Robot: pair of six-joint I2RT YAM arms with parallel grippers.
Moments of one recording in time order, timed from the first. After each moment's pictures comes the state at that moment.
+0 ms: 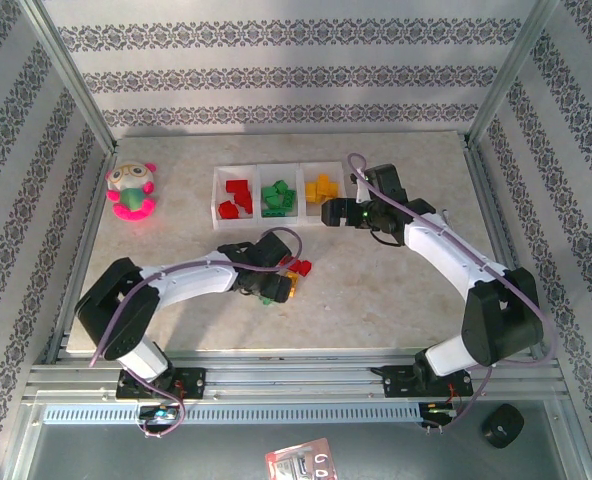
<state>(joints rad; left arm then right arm) -0.78 1.63 0.94 -0.57 -0.07 -0.49 0.35 1.48 1.09 -0.44 -0.23 0.36</state>
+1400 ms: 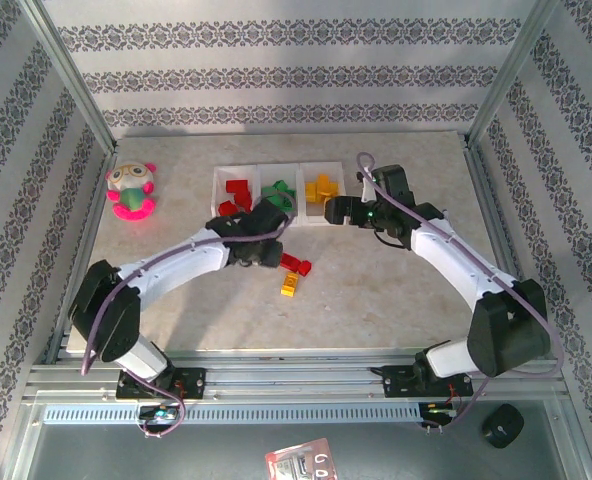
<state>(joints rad) -0.63 1.61 1.27 -0.73 -0.14 -0.45 0.33 1.41 1.05 -0.42 -0.25 0.39</state>
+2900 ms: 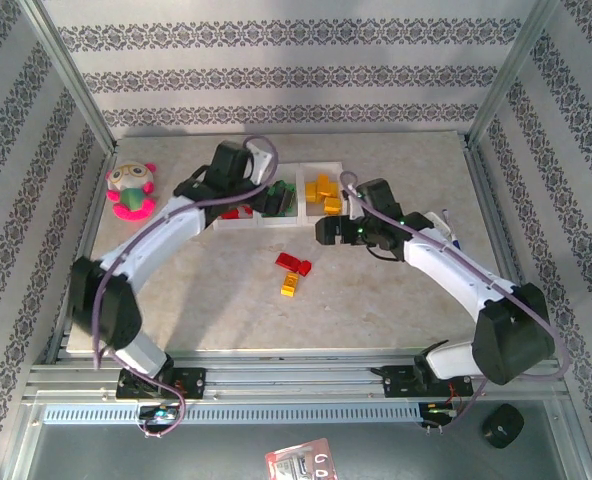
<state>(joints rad) -0.44 1.42 1.18 -0.42 0.21 0.01 0.52 1.43 1.04 -0.53 -0.20 0.33</state>
